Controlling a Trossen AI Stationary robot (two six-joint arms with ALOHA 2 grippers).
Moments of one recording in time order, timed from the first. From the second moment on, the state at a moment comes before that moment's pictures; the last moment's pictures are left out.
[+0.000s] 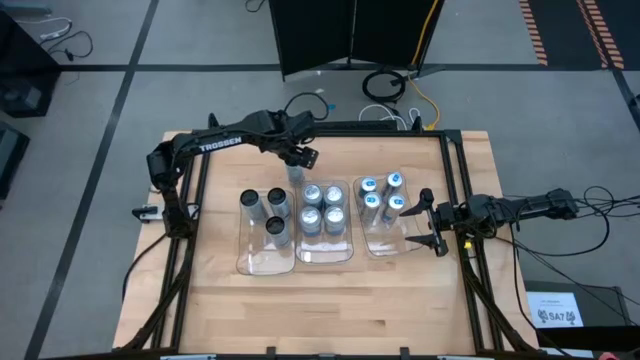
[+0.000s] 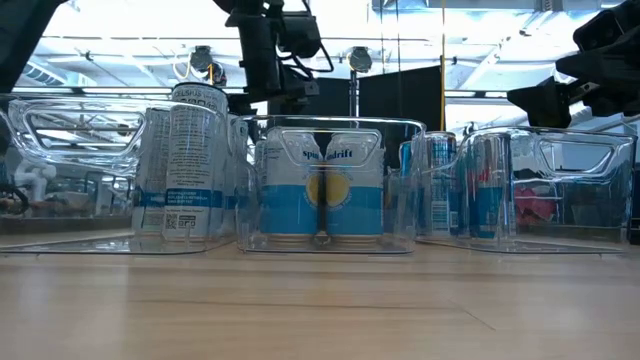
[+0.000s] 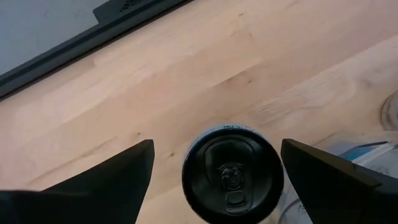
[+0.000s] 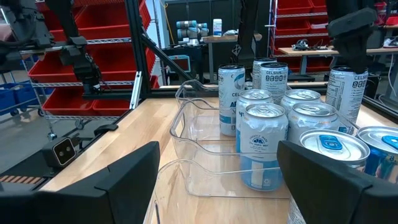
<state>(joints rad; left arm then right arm) 0.41 1.83 1.68 -1.11 -0.22 -0.65 0.18 0.05 0.02 0.03 0.02 0.07</state>
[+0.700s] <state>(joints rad) 0.41 1.91 1.68 -1.14 -0.21 -0.65 0.18 0.05 0.02 0.03 0.02 0.07</state>
